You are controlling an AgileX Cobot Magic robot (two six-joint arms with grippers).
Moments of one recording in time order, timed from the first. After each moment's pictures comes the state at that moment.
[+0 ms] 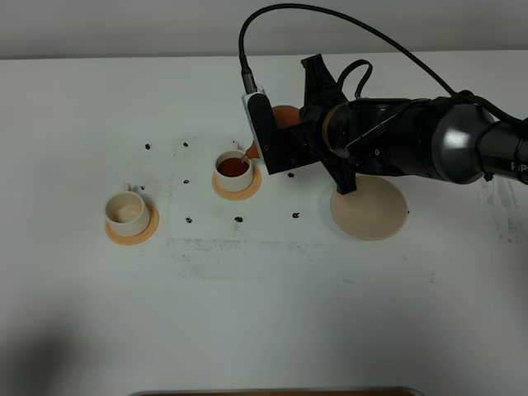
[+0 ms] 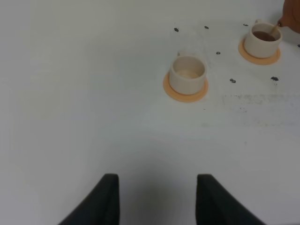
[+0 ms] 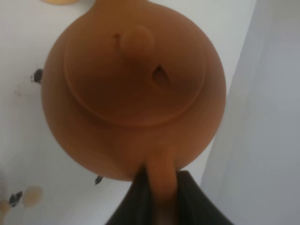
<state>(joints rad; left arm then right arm) -0.04 0.00 -0.51 -0.04 1.06 0.02 0.58 1.94 -1.22 -1.11 0.31 -0.41</state>
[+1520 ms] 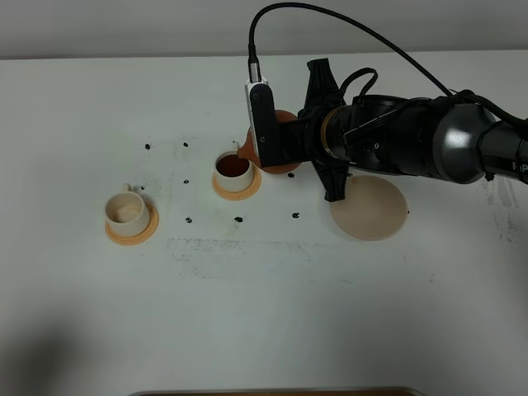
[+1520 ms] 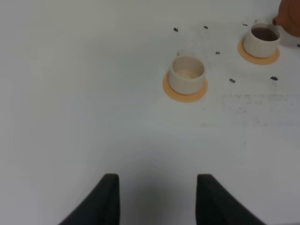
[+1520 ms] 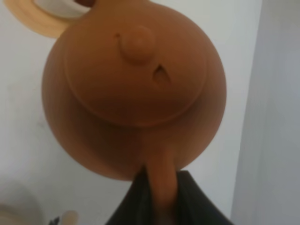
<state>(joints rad) -0.04 0.00 -0.51 -0.04 1.06 0.02 0.58 1.93 -1.22 -0.93 0.29 -0.41</state>
